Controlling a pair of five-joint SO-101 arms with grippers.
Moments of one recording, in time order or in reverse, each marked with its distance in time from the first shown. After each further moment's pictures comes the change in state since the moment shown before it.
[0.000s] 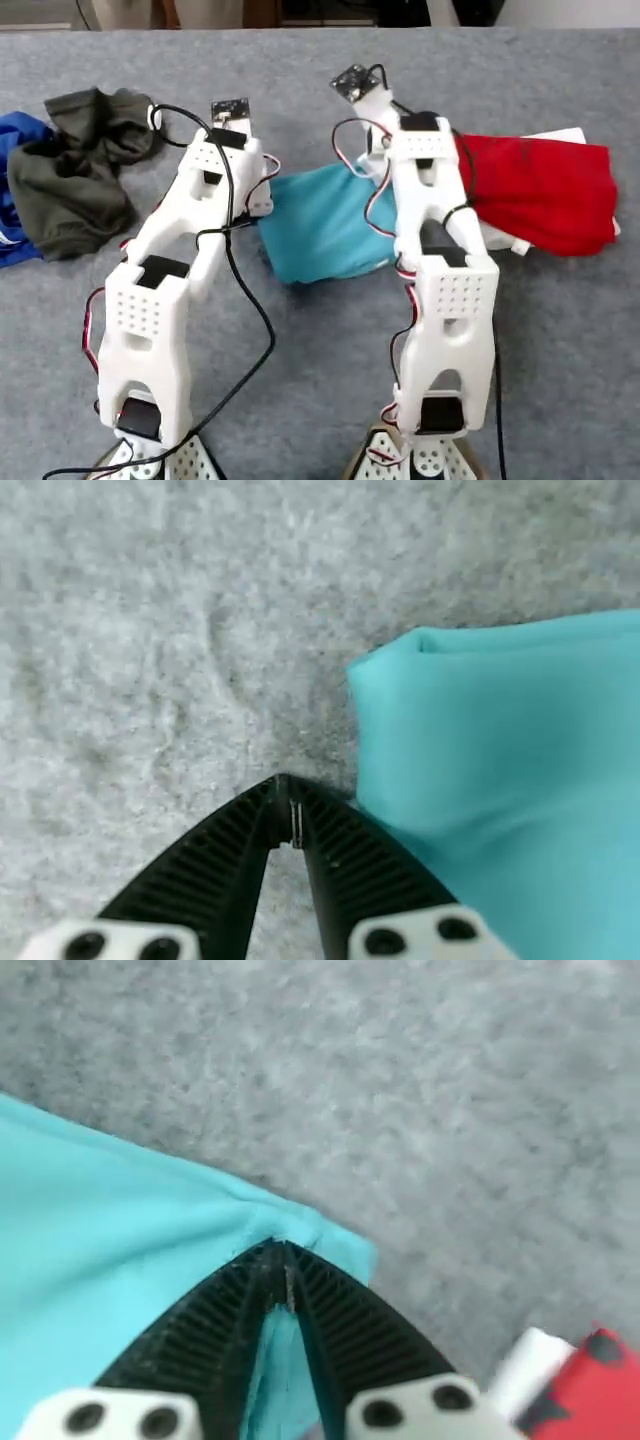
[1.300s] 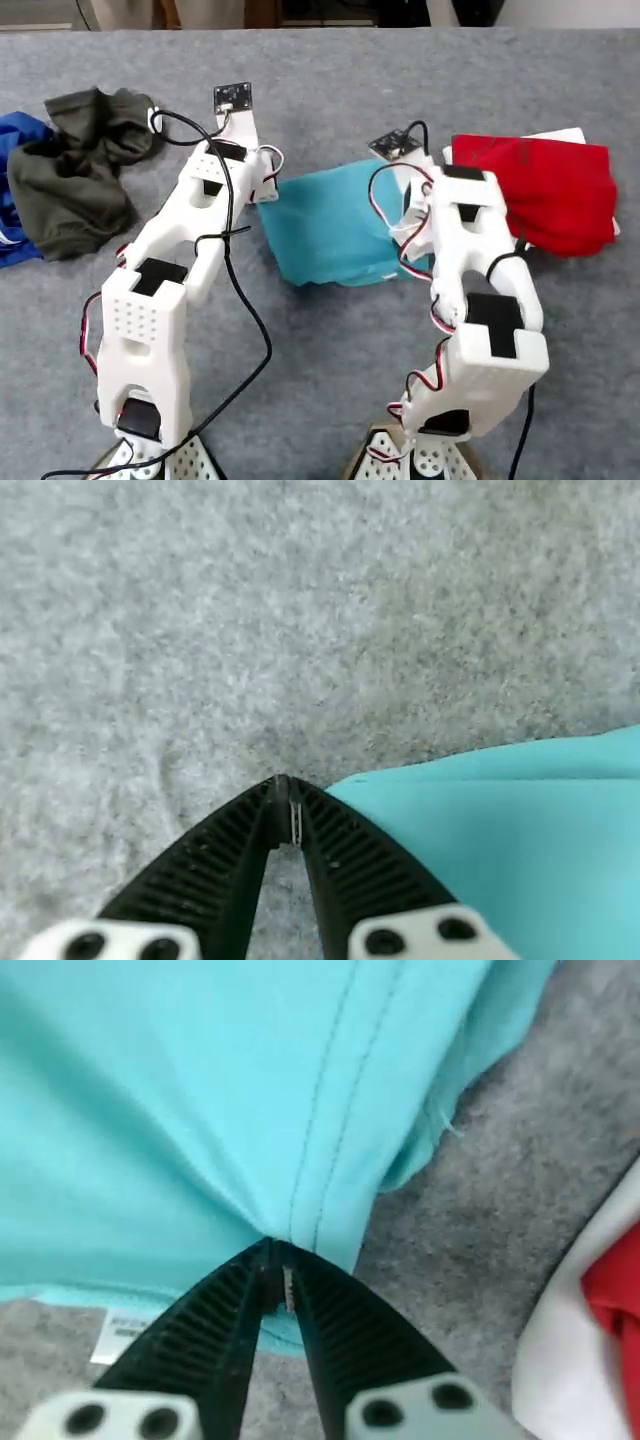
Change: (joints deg) left arm 0.4 -1.8 9.0 -22.3 -1.2; right arm 8.0 -29.7 47.9 1.5 0.2
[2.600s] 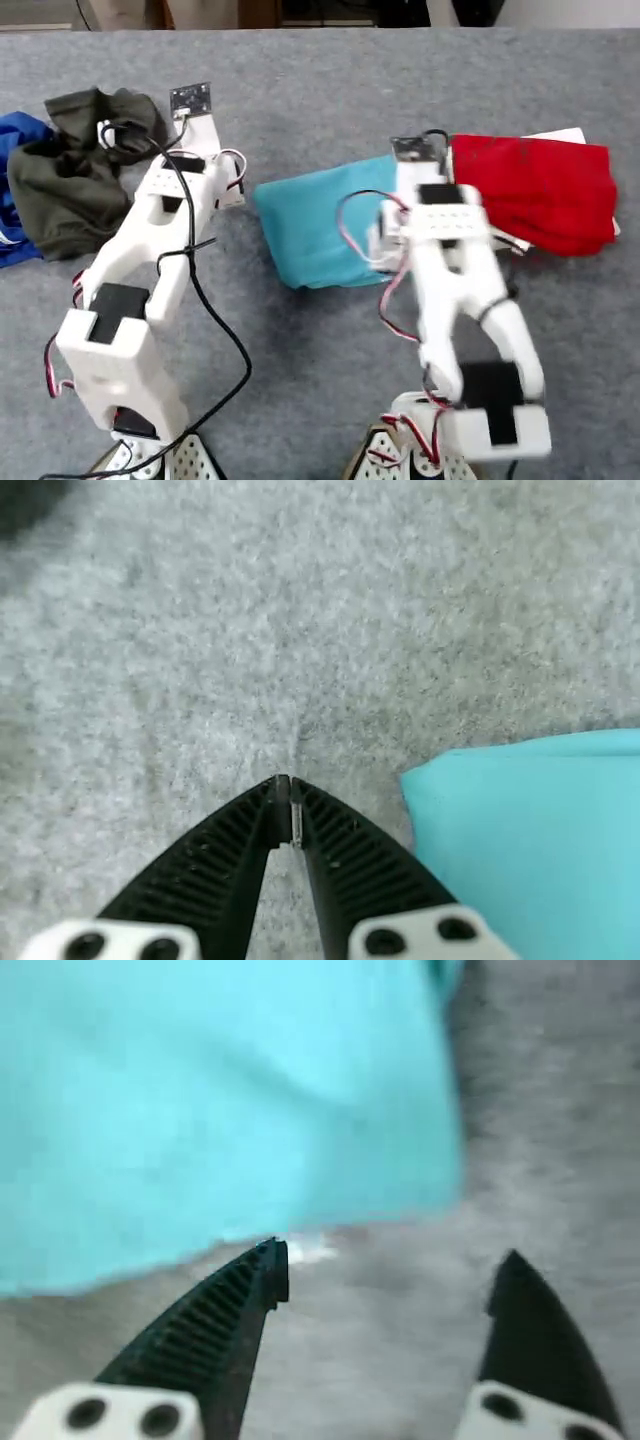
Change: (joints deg) left arm -6.6 -17.7 20.8 -9.0 -3.0; right arm -12.7 -18.0 9.6 10.3 -46.6
